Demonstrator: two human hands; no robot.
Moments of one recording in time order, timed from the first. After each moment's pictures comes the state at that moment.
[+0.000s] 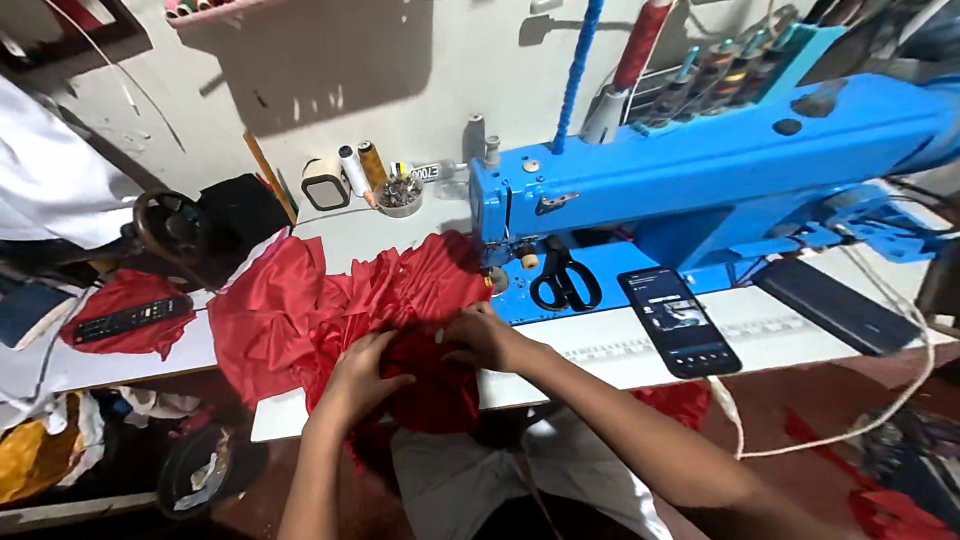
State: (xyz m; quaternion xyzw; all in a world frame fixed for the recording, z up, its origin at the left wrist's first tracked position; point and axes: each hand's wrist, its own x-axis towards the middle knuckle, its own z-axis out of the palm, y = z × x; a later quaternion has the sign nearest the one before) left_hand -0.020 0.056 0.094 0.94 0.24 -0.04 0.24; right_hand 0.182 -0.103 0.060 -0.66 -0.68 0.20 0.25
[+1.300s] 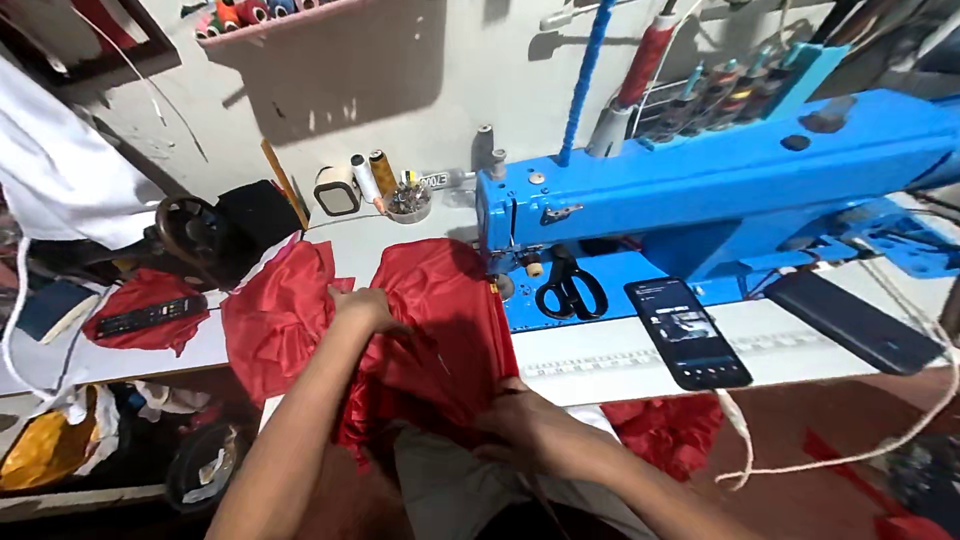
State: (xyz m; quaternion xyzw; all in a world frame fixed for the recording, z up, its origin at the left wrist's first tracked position) left_hand 0.075 0.097 0.139 0.90 0.36 -0.23 0.05; right_hand 0.127 -0.187 0.076 -0.62 -0.71 0.24 0.24
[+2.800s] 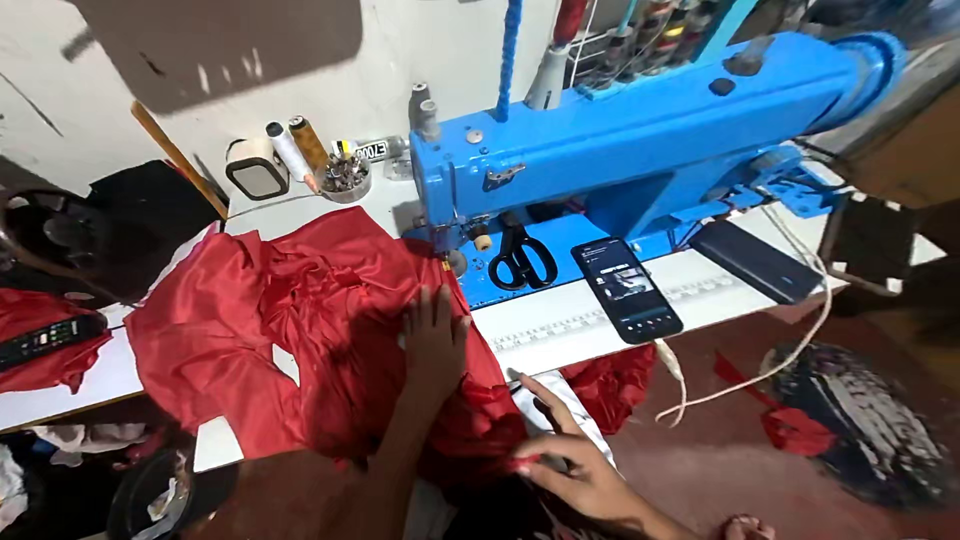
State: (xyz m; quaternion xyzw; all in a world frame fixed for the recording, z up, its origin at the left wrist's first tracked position) left_hand 0.081 -0.054 0.032 0.95 0.18 0.12 0.24; right_hand 0.084 -0.295 -0.009 -0.64 -0.43 0.14 0.62
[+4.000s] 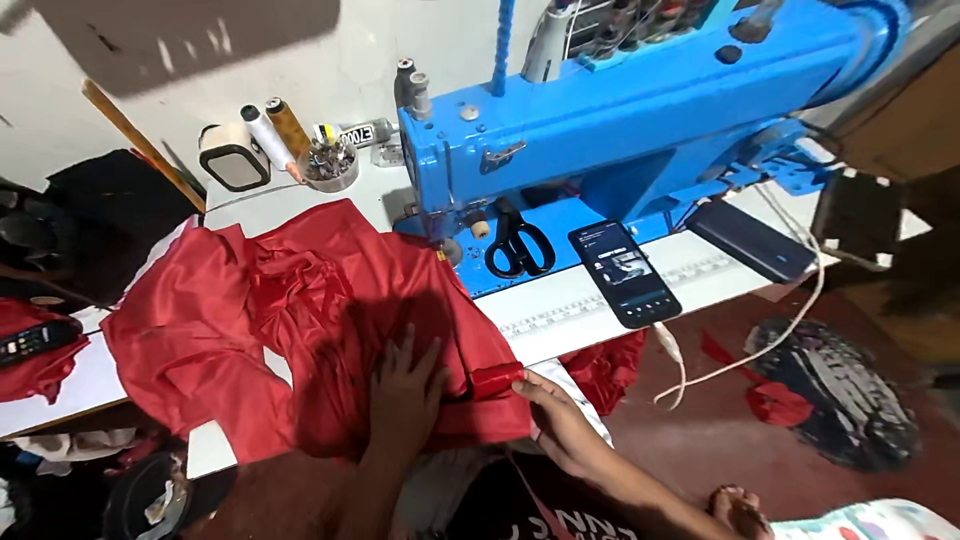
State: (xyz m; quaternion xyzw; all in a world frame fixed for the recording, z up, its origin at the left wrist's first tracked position) left_hand 0.003 -0.048 0.025 0.96 0.16 0.13 0.19; right_hand 0.092 -0.252 0.011 -0.48 -0.02 0.42 0.77
